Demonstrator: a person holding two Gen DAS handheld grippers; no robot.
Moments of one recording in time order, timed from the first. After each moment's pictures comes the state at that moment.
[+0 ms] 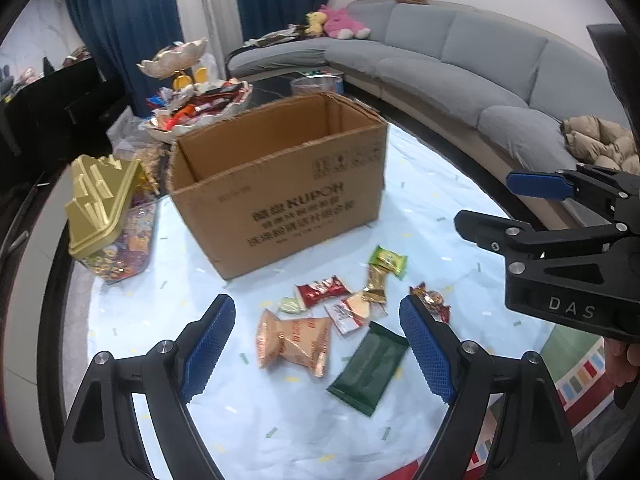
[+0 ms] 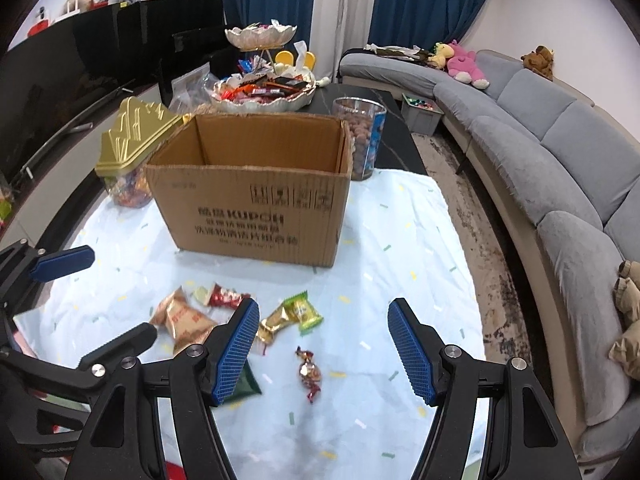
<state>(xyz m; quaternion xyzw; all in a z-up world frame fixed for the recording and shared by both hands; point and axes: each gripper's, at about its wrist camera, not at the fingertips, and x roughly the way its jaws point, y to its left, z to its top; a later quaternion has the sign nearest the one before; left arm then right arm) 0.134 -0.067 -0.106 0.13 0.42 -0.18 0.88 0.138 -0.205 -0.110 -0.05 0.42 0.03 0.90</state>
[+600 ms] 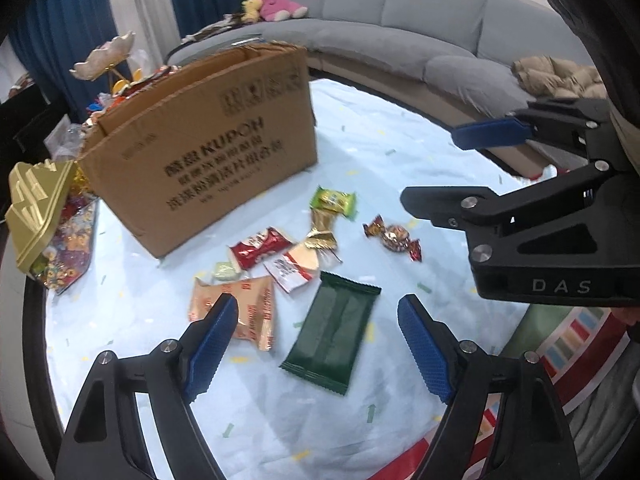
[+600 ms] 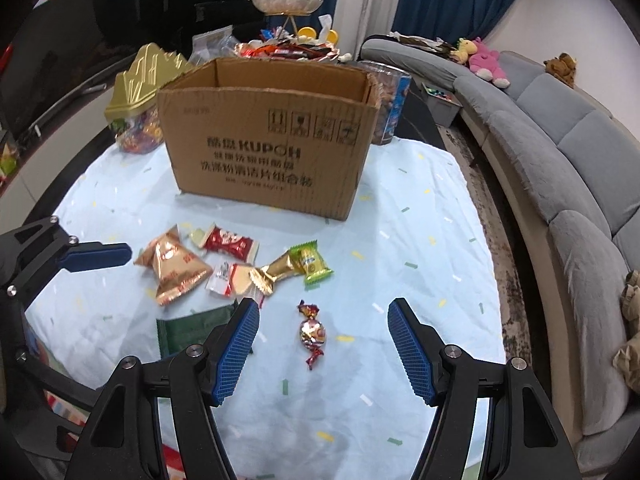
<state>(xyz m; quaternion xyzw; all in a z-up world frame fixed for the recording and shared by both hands) 0.113 -0.090 -0.171 0.18 0.43 -0.26 0.84 0.122 -0.199 -0.161 -0.09 0.44 0.06 0.89</state>
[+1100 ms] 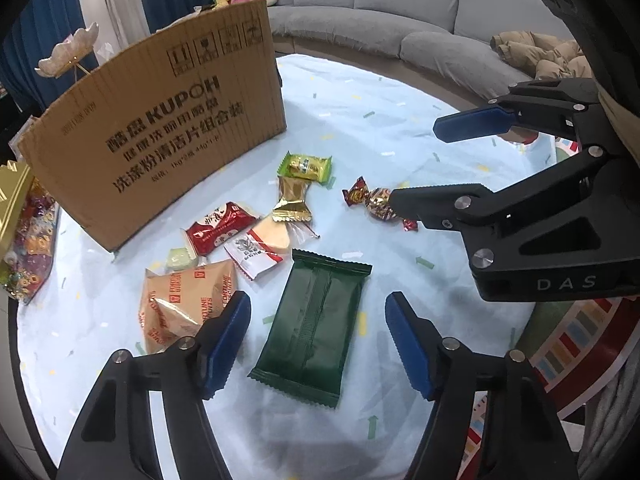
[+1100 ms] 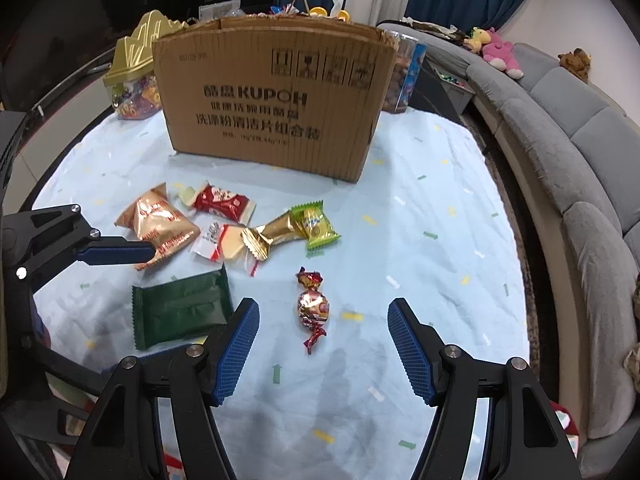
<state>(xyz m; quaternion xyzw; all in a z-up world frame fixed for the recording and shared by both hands) 0.121 -0.100 -0.214 0.20 0.45 -0.30 0.82 0.127 -0.205 -0.205 -0.10 0.47 0.07 0.87</state>
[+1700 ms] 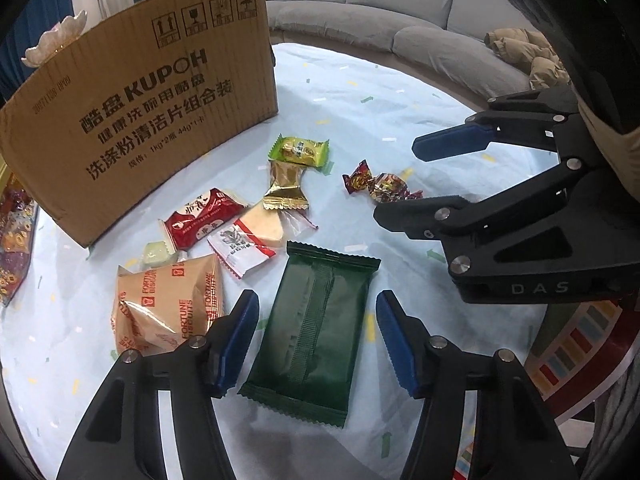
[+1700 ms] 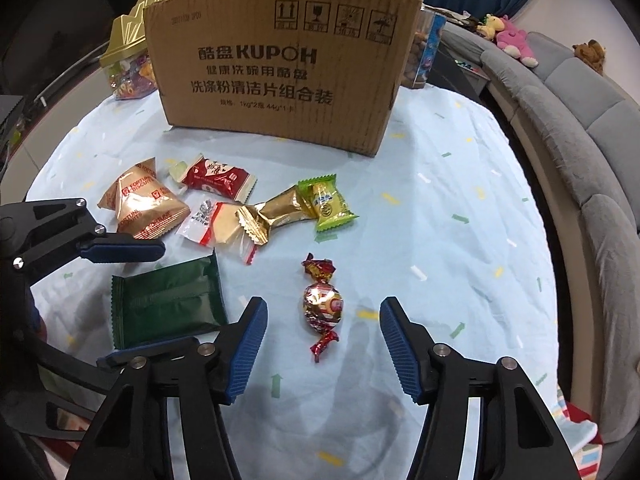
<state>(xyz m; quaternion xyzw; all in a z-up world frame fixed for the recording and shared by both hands) 0.134 -0.099 -0.235 0.18 0.46 -0.32 0.81 0.141 -0.202 -0.236 -0.09 0.49 0.09 0.86</state>
